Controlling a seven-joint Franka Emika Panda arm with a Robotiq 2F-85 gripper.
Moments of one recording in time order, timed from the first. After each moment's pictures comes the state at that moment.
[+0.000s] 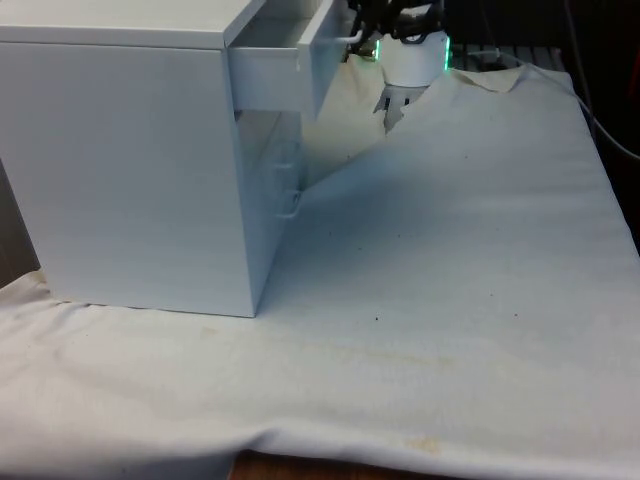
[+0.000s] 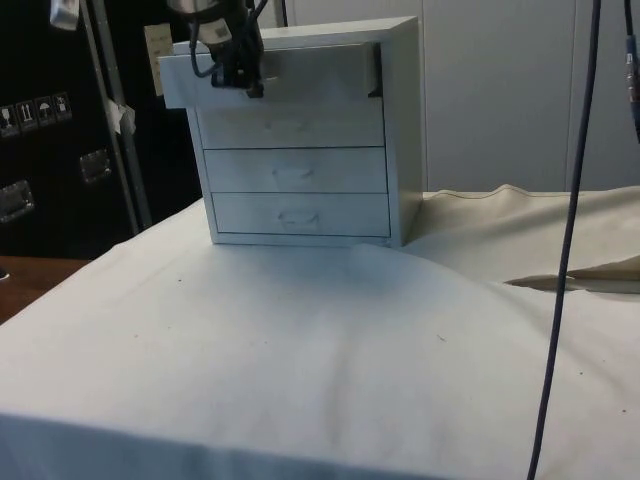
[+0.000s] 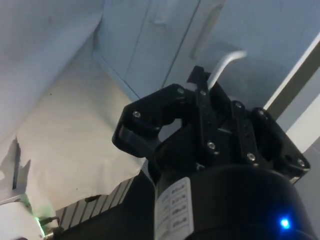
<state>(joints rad) 0.85 0.30 -0.75 -1.86 -0.55 1.96 0.37</state>
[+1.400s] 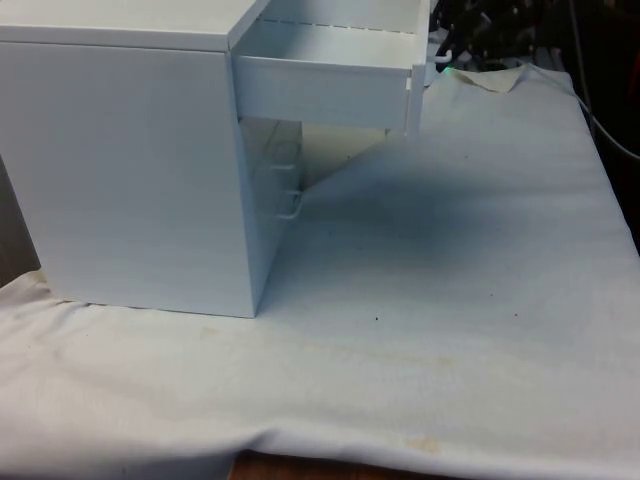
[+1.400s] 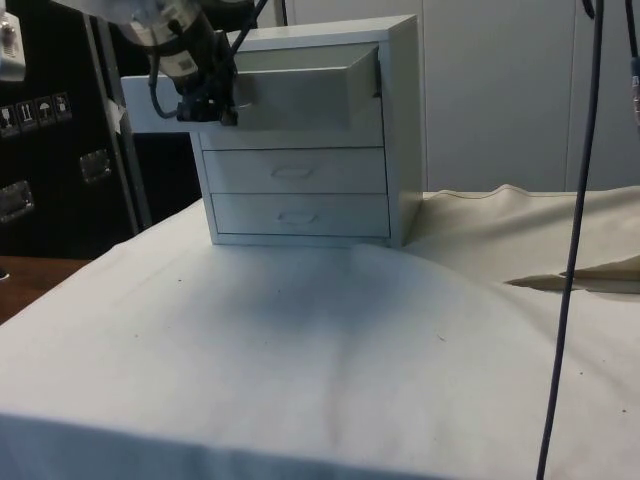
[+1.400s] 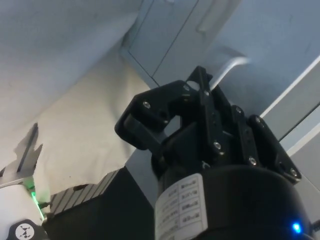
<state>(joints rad) 0.85 0.38 -0.57 -1.77 -0.56 1.85 0.53</state>
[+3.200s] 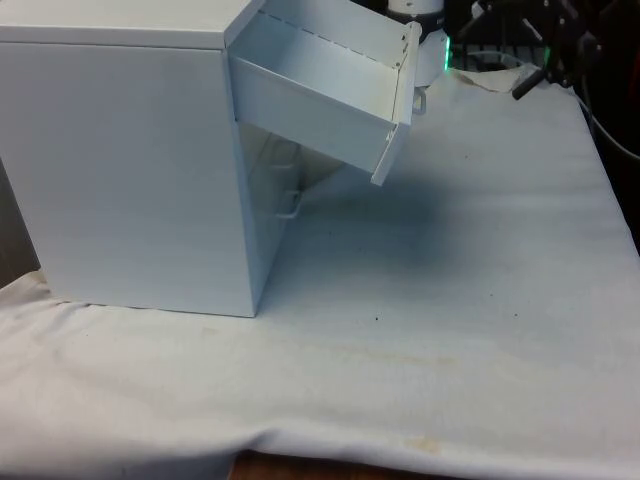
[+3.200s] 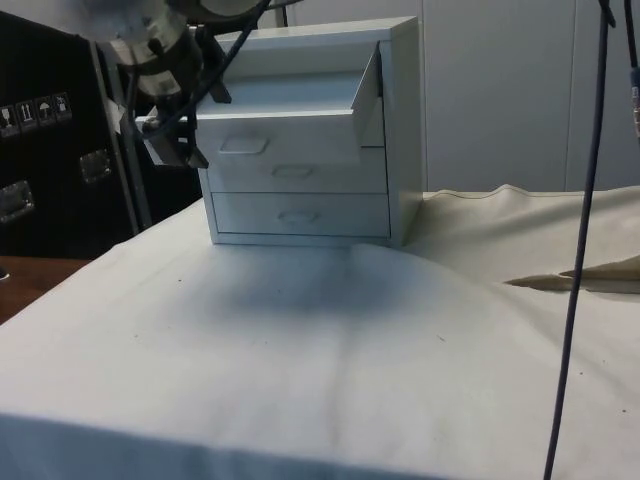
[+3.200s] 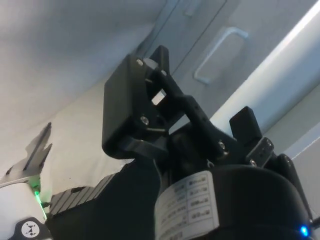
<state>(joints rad) 0.86 0.40 -0.49 -1.74 -0.55 1.83 0.65</state>
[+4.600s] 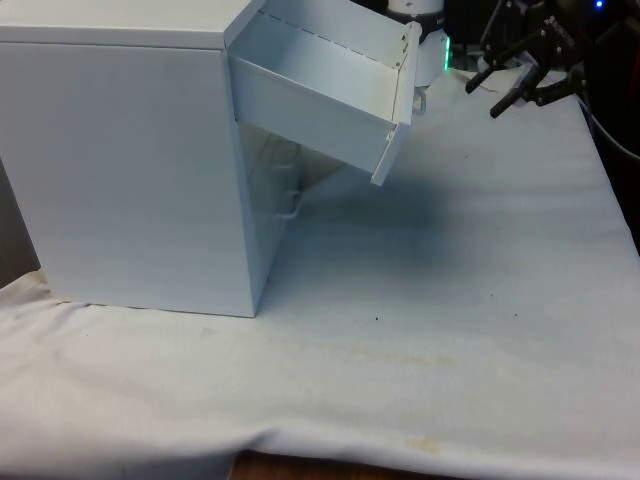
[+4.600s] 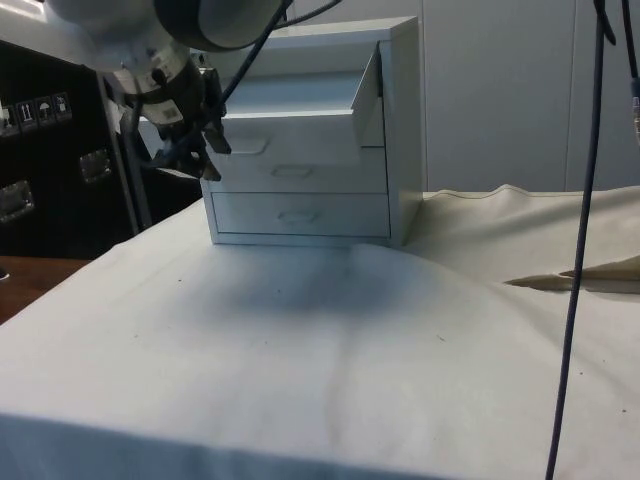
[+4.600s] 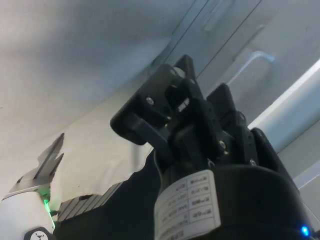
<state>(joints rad) 0.85 0.44 -0.49 -1.76 -0.51 1.89 0.67</state>
